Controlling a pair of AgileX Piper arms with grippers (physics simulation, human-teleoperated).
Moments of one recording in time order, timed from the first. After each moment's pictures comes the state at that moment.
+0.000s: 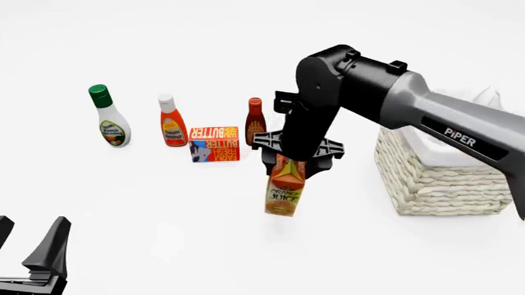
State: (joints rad) left arm -0.01 0.01 -0.01 0.00 0.00; right arm 0.66 1.81 -1.64 1.22 0.67
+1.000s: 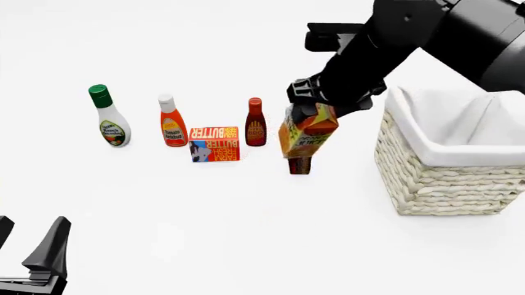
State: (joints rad) left arm -0.01 0.01 -0.01 0.00 0.00; right arm 0.55 1.64 -1.74 1.22 0.24
